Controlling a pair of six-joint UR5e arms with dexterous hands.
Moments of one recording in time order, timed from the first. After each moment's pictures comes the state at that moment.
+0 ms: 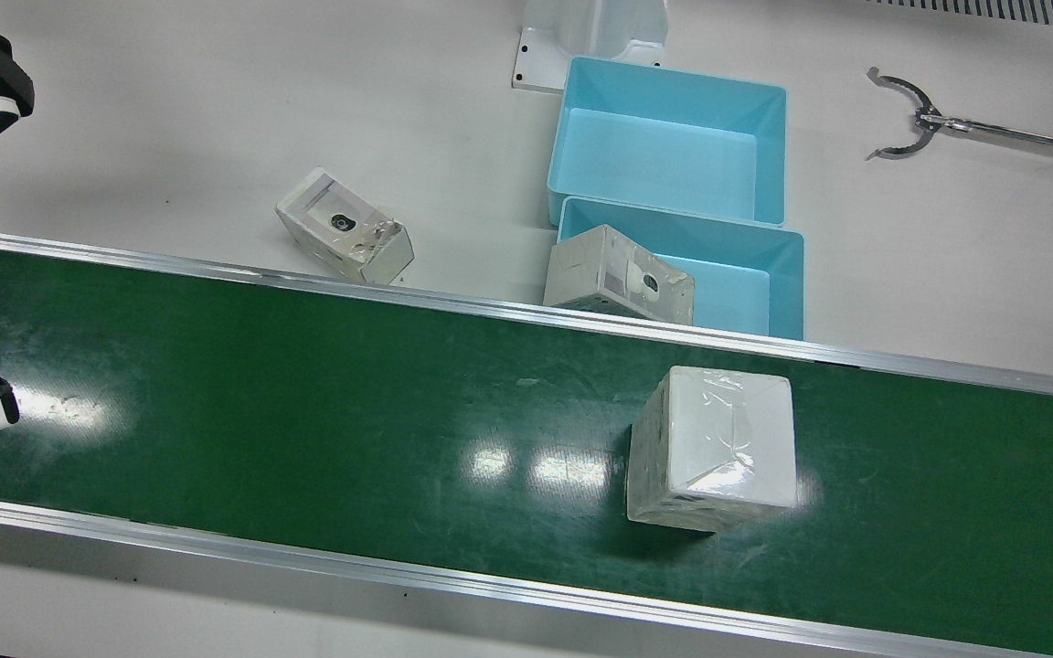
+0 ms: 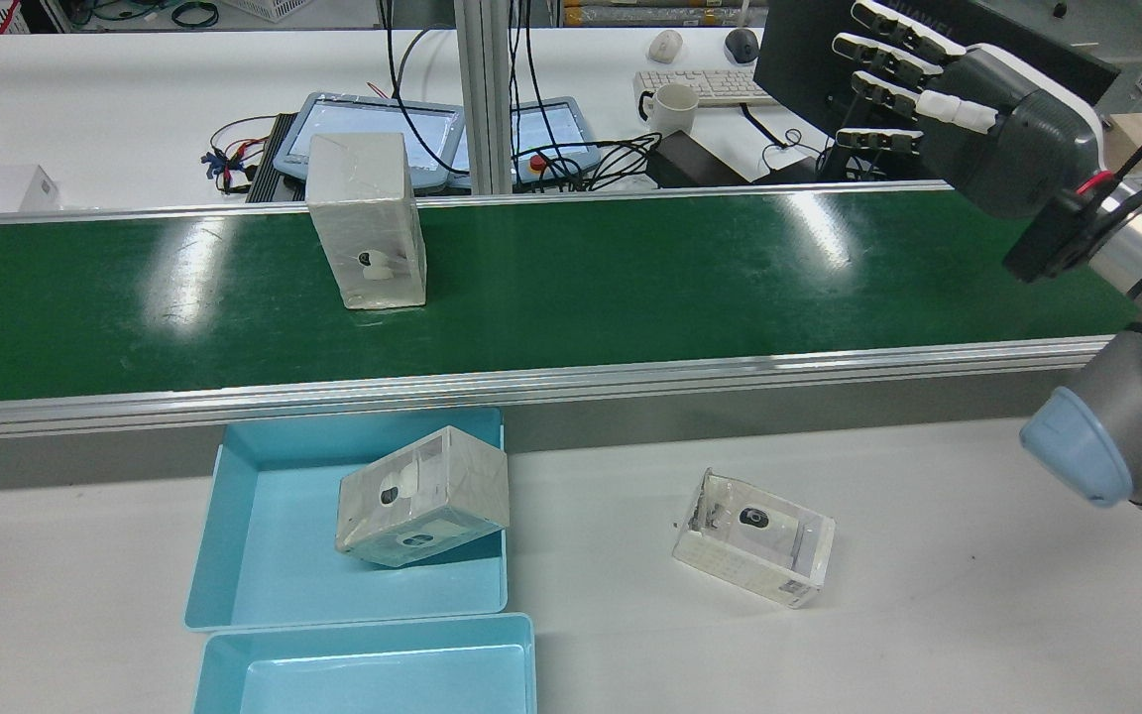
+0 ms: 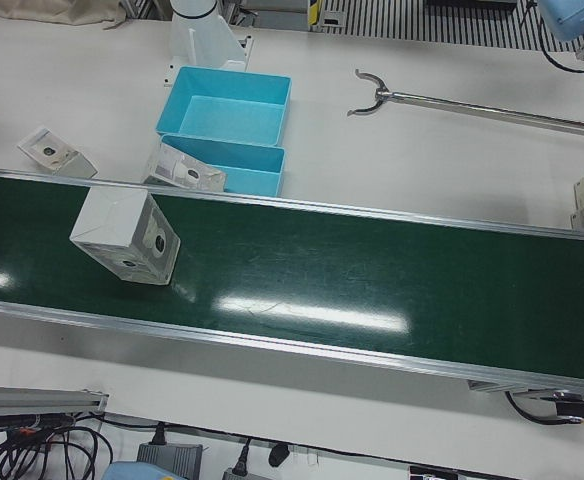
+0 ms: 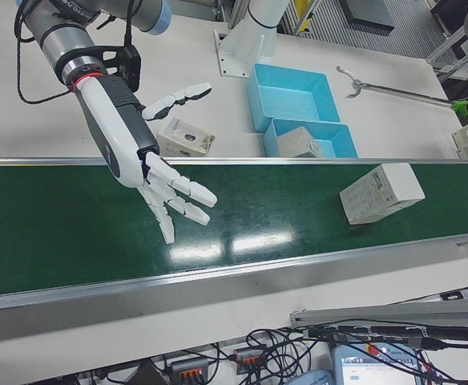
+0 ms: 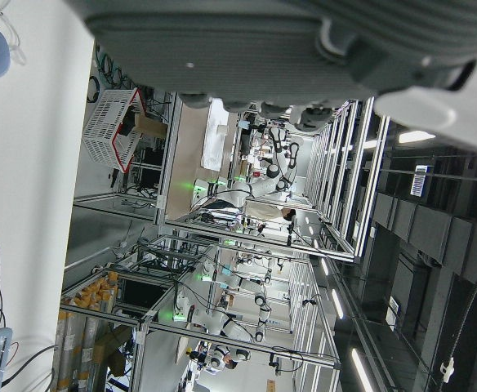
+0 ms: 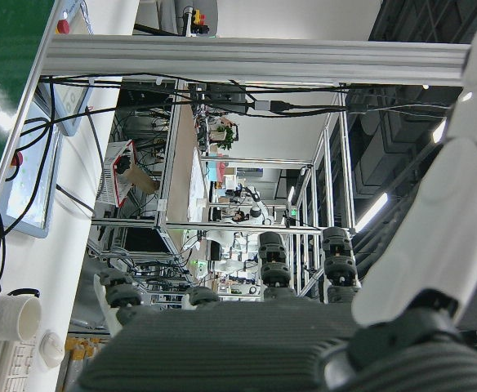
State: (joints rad) left arm -1.82 -1.80 -1.75 0.40 1.93 -0.16; right arm 1.14 -1.29 1.97 -3.50 -1.45 -0.09
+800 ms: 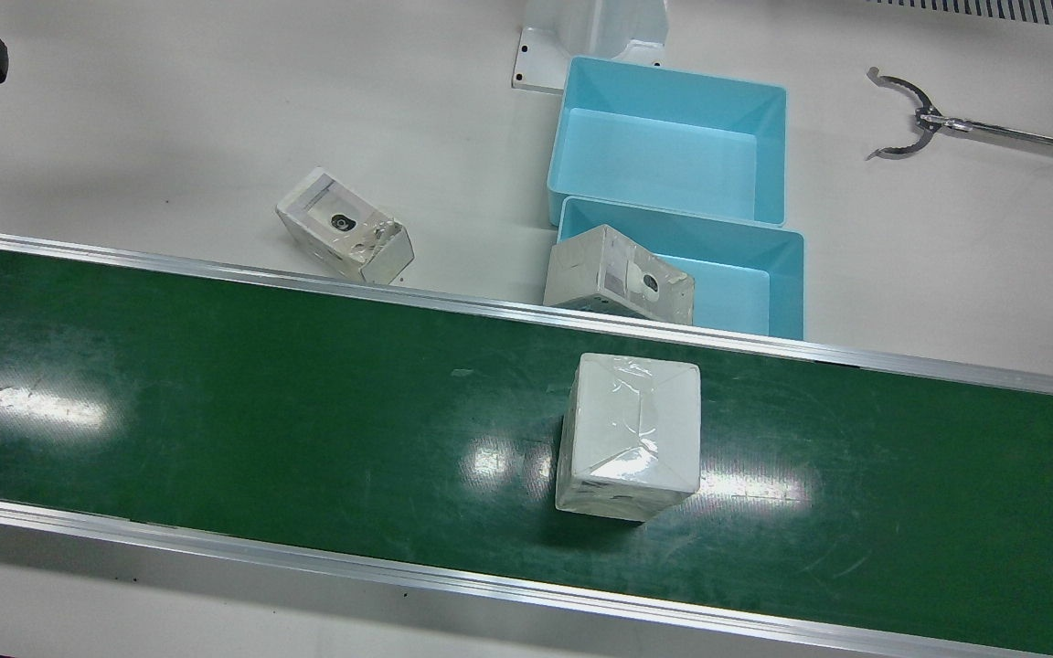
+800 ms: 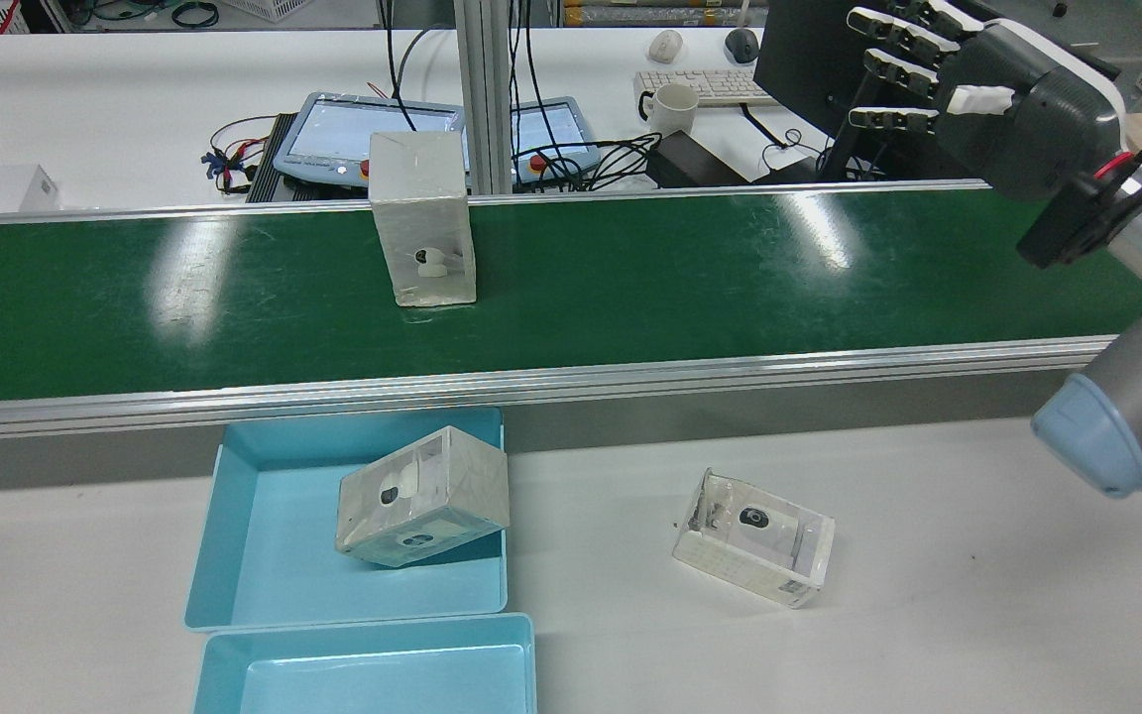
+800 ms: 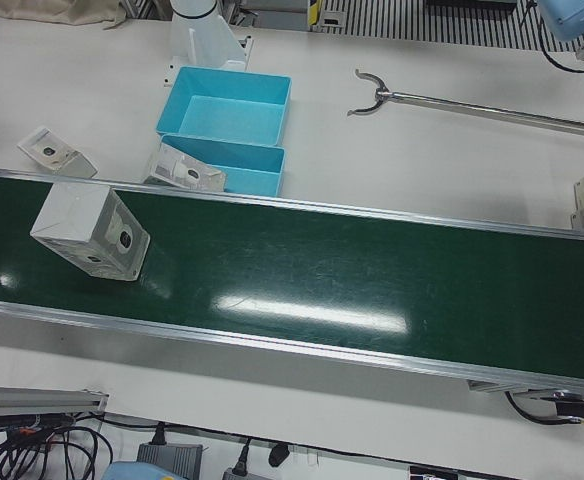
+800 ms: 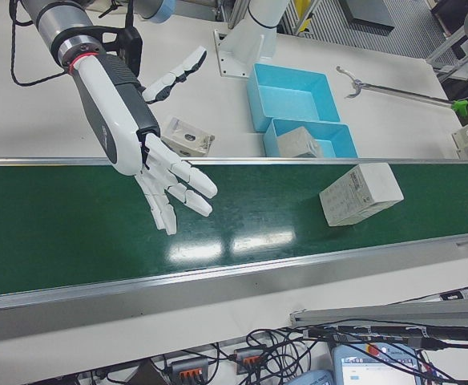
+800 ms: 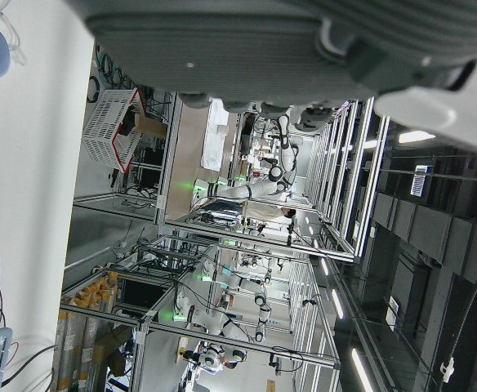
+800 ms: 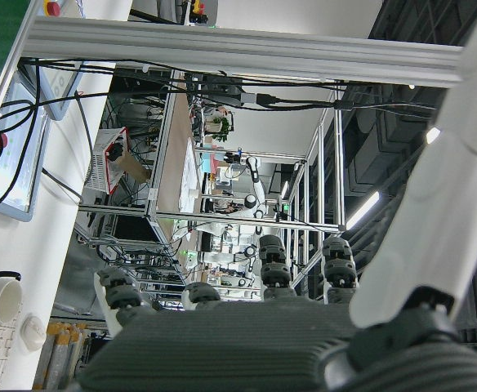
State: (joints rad) left arm -1.82 -1.80 -1.75 0.40 1.93 -0.16; right arm 1.17 -1.28 2.00 -3.55 -1.45 -0.13
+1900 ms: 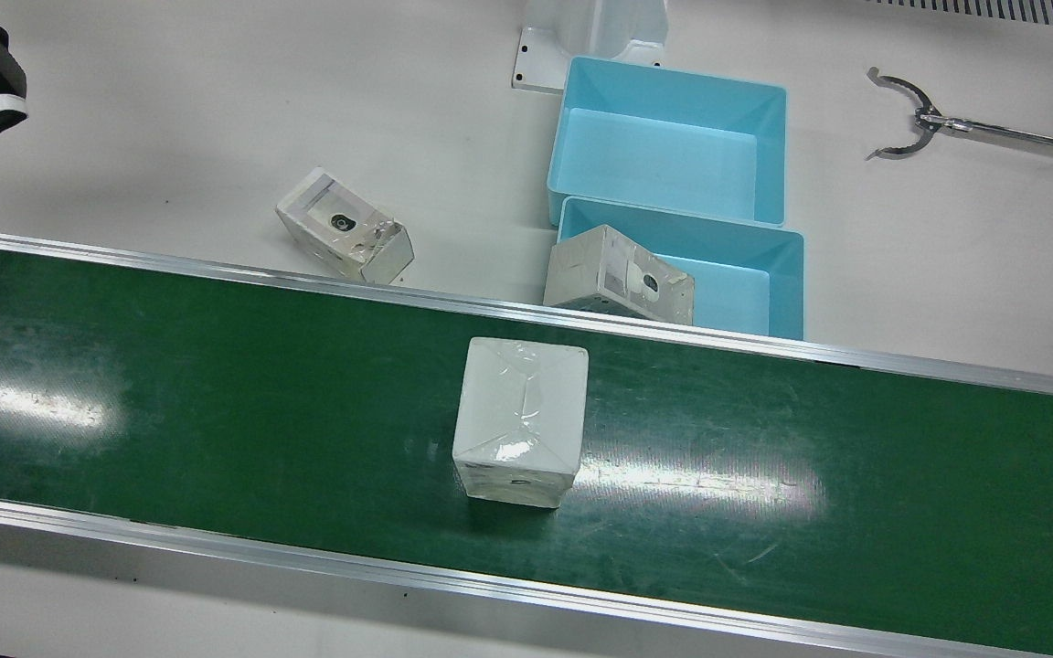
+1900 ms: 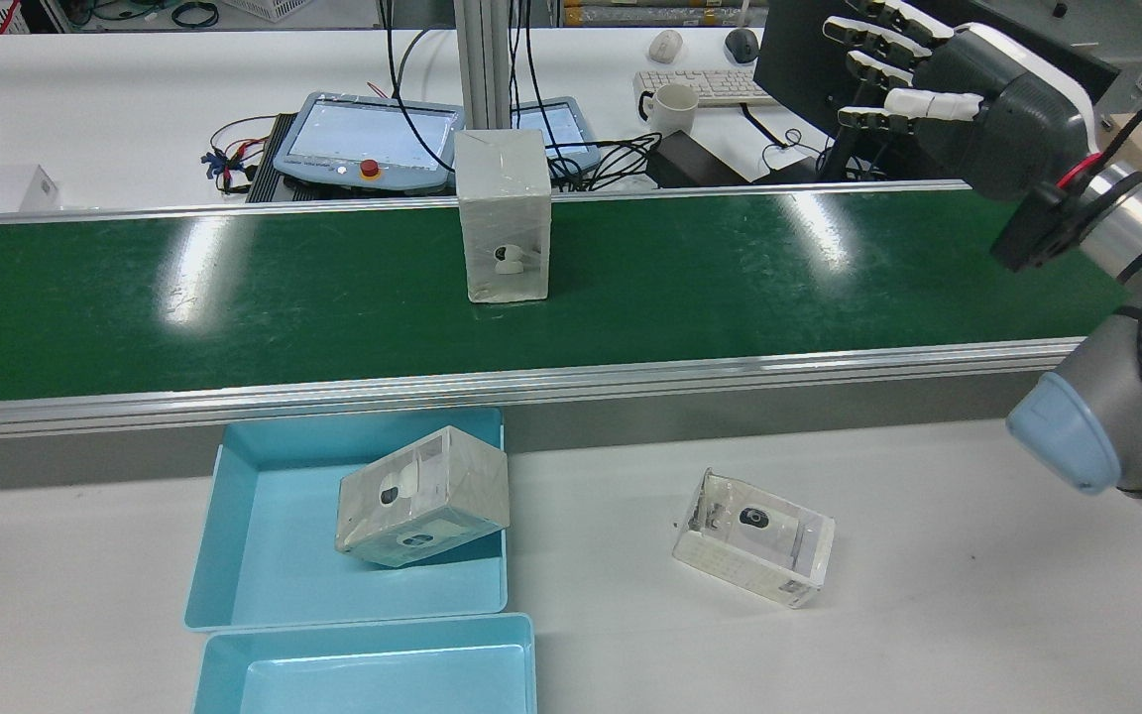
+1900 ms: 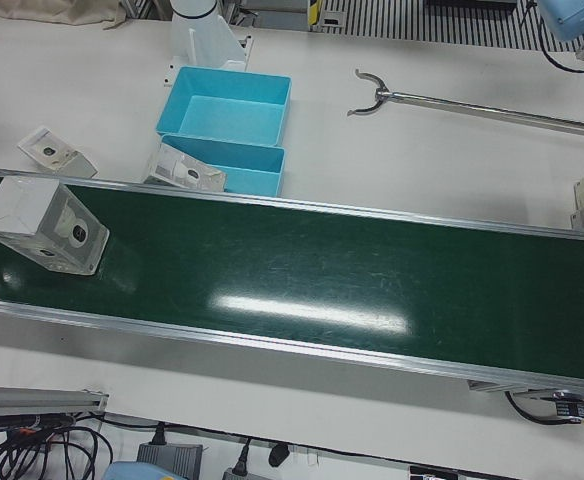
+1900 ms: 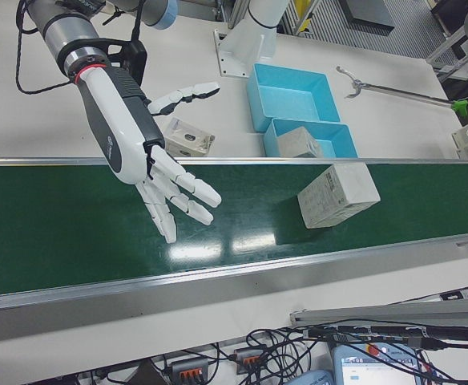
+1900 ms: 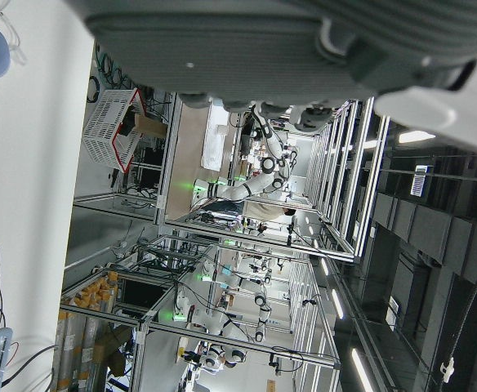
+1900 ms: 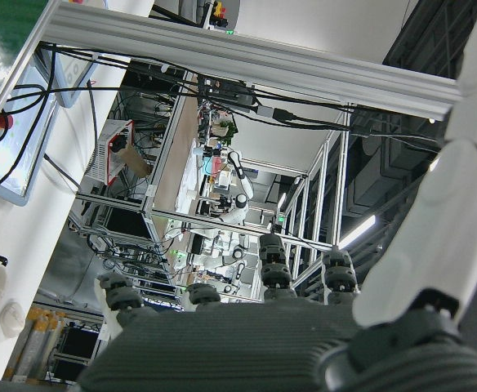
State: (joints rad) left arm -1.82 -1.80 -1.75 0.40 1.93 -0.16; right arm 1.14 -1.25 1.97 -3.54 -1.43 -0.25
